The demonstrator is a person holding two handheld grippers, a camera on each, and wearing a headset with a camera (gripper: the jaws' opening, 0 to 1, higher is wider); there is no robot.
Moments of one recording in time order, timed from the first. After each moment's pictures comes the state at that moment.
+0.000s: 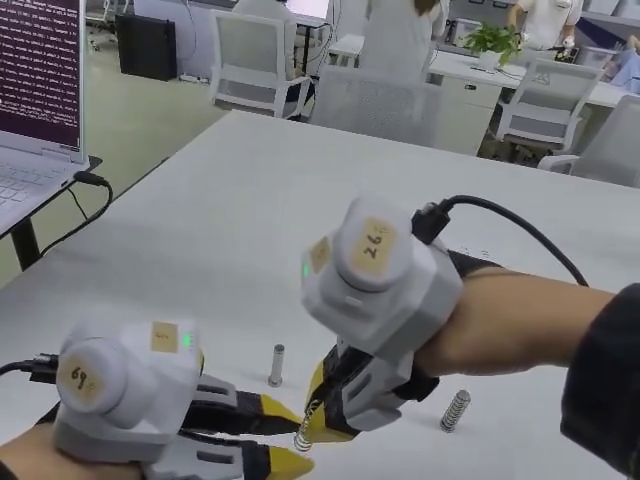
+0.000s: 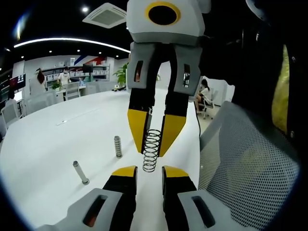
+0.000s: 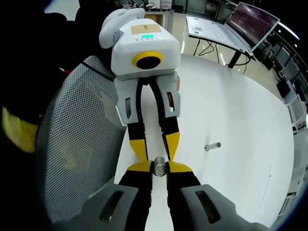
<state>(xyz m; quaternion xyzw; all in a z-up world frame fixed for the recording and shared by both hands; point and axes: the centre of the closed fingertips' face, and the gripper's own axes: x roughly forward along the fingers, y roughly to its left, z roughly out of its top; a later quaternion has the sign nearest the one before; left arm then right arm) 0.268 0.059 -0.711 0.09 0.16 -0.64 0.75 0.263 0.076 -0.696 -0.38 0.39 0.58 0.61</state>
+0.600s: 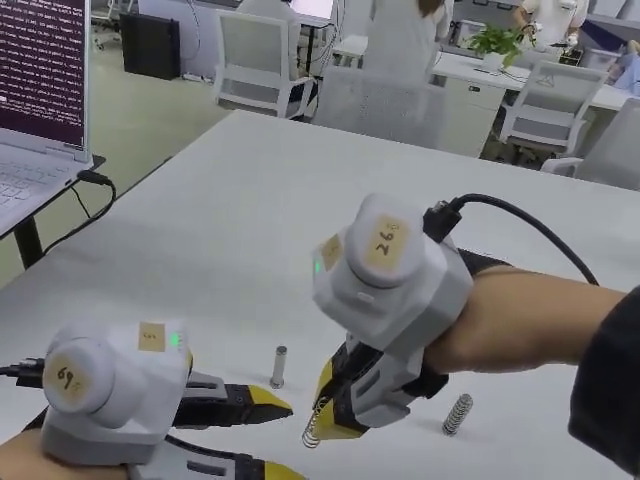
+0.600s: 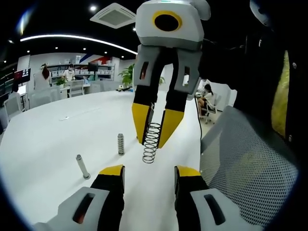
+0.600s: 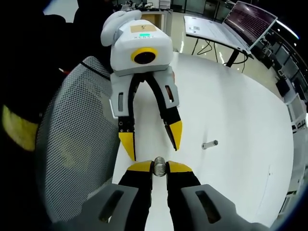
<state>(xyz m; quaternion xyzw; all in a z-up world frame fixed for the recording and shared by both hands) 0.270 0.068 -0.713 0.07 0.17 -0.62 0.76 0.269 0.072 -0.694 -0.38 0.39 0.57 0.61</state>
